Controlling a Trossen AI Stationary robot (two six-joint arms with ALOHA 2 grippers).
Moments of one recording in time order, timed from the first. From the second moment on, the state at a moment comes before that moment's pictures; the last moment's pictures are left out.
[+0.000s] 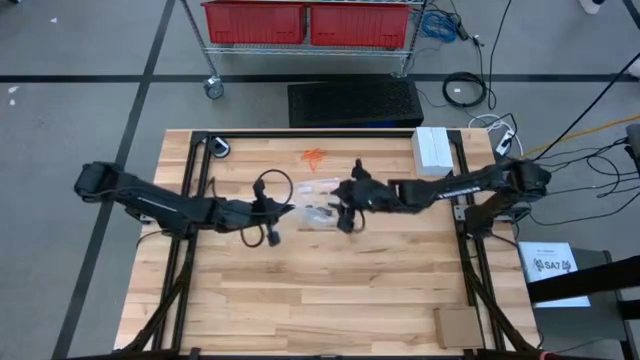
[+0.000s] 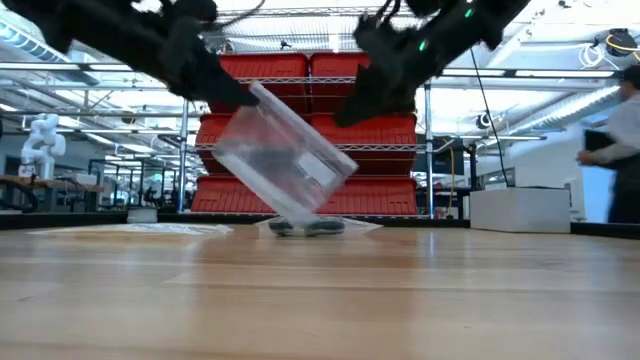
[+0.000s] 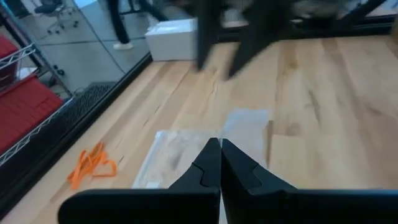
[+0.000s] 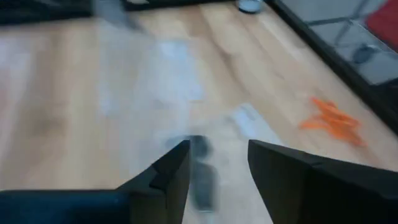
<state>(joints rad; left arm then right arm) -0.18 1.10 0.48 0.27 -0.48 0.01 -0.05 1.56 0.96 0.01 0.25 0.12</state>
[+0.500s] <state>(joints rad) -0.21 0.82 0.22 0.46 -0.40 -0.04 -0.37 1.84 1.25 -0.23 -0.01 -0.41</state>
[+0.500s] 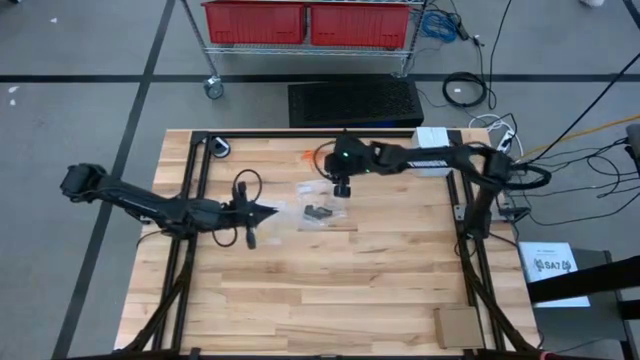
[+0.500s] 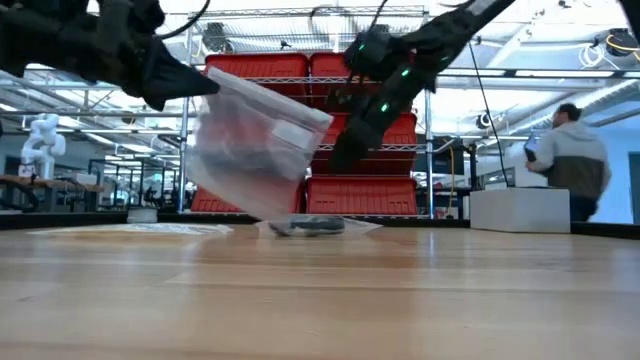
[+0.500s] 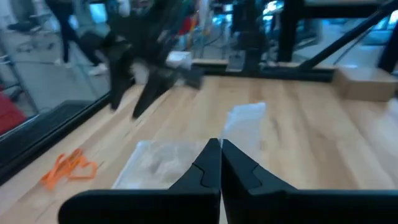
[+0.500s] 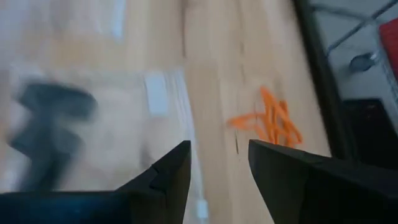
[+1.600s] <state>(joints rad) -0.18 0.73 0.21 0.41 -0.38 -0.02 -0.43 2.22 1.72 -0.63 0.01 -0.56</state>
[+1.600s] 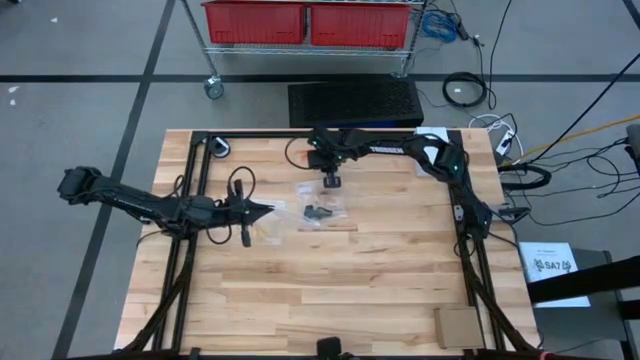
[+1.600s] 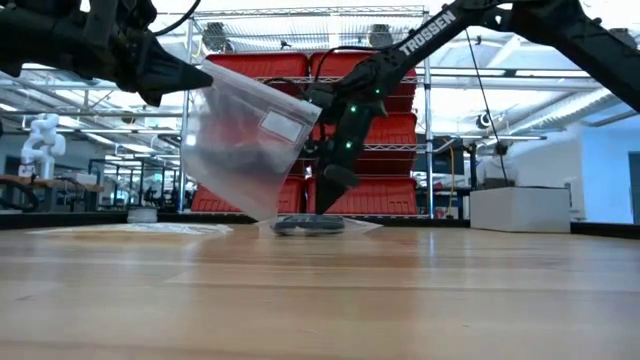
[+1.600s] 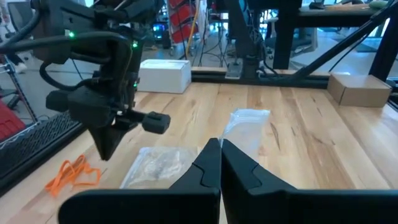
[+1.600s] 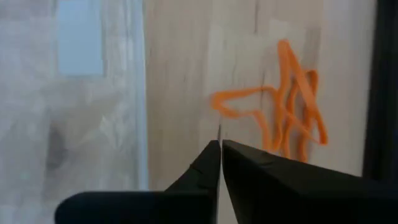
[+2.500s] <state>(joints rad) -0.18 0.64 0.21 0.43 -0.44 0.01 -0.39 1.89 1.65 -0.80 -0.13 -0.51</state>
